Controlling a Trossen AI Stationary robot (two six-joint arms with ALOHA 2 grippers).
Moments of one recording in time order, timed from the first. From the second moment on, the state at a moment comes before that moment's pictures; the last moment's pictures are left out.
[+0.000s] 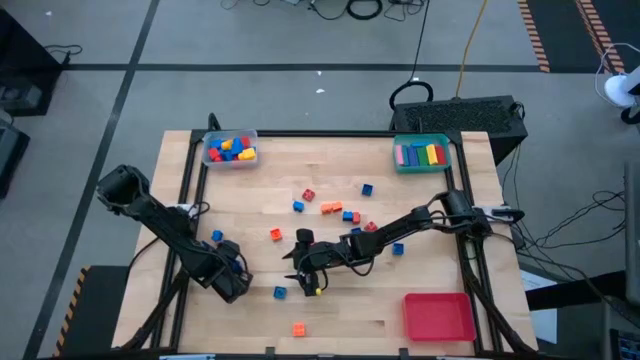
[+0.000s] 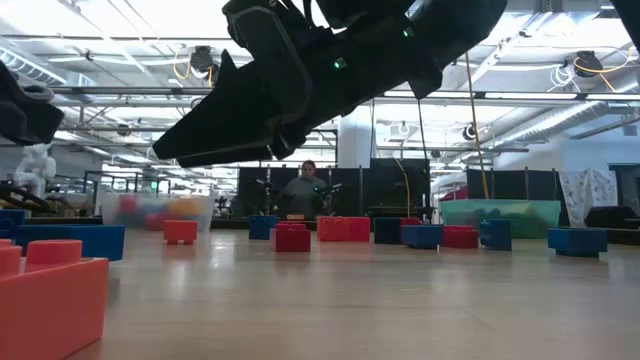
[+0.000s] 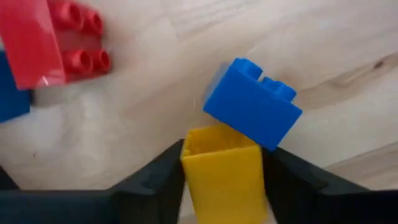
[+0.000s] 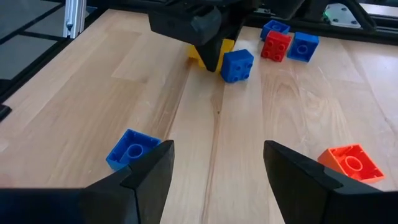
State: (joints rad) left arm -0.73 1.50 0.73 -0.80 -0.02 -1.88; right arm 0.25 2.14 1.32 0.37 0.10 0.04
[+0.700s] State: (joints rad) left arm -0.60 1.50 0.94 -0.67 -0.19 -0.76; right arm 0.33 2.14 1.32 0.40 0.25 -0.54
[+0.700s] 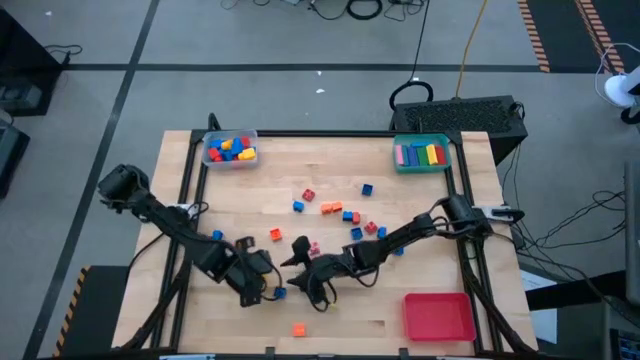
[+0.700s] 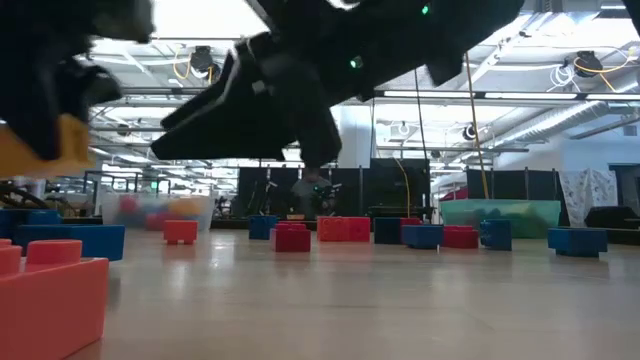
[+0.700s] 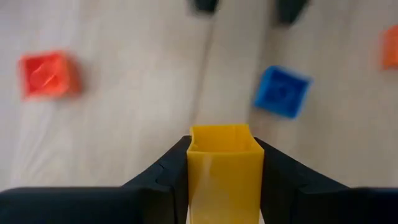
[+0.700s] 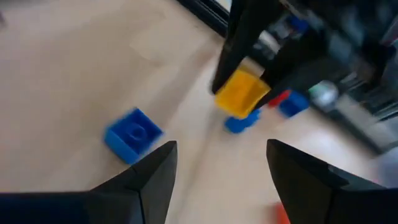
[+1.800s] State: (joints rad) left arm -0.32 1.50 0.93 -0.39 0.19 -0.41; right arm 0.33 2.14 1.33 0.43 0.29 -0.83
